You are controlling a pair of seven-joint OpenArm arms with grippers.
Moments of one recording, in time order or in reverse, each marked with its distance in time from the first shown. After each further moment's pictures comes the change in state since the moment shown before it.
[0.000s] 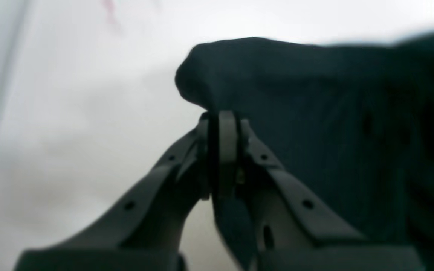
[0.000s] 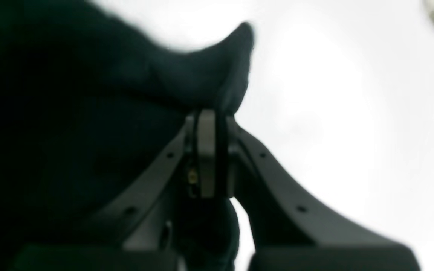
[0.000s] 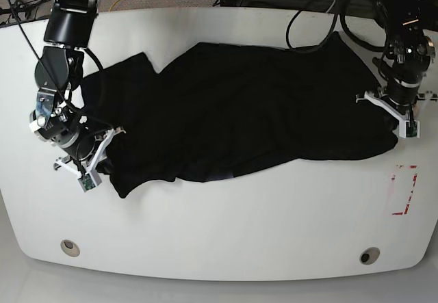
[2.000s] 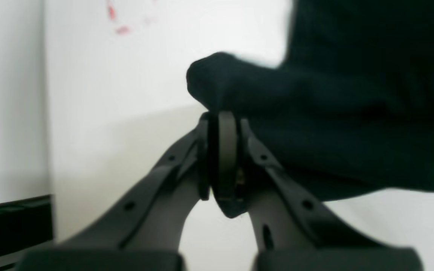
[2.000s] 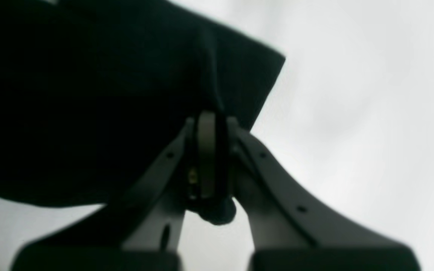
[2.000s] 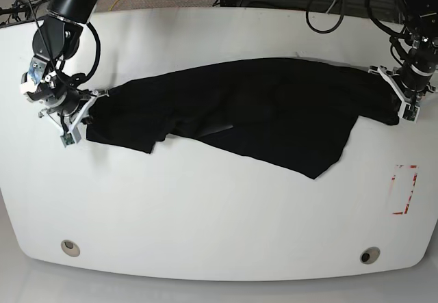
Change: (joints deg) left arm 7.0 -9.3 -1.6 -1.7 0.0 -12.8 -2.4; right arm -10.2 -3.8 14.0 0.6 -0.4 2.1 -10.4
